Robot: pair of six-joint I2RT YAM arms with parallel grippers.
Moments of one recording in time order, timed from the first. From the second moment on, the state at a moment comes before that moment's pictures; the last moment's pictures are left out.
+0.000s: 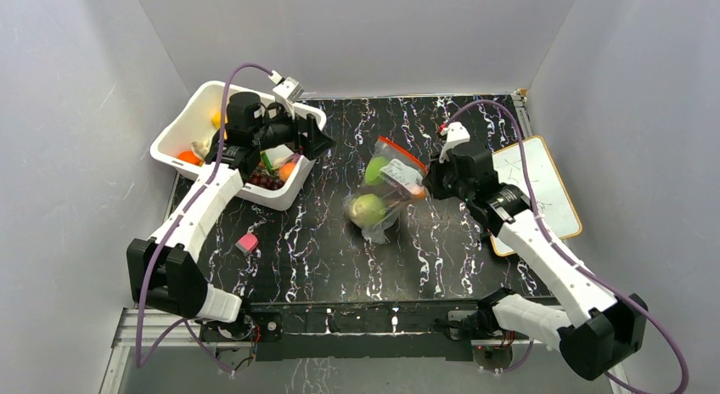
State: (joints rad) left arm -0.26 1.42 1.24 -0.16 0.69 -0.06; right arm 0.46 1.03 0.96 -0.48 -0.01 0.18
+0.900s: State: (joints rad) left arm -0.26 1.22 1.18 -0.29 0.38 -0.22; right arm 0.40 1.03 1.03 -0.36 0.12 0.29
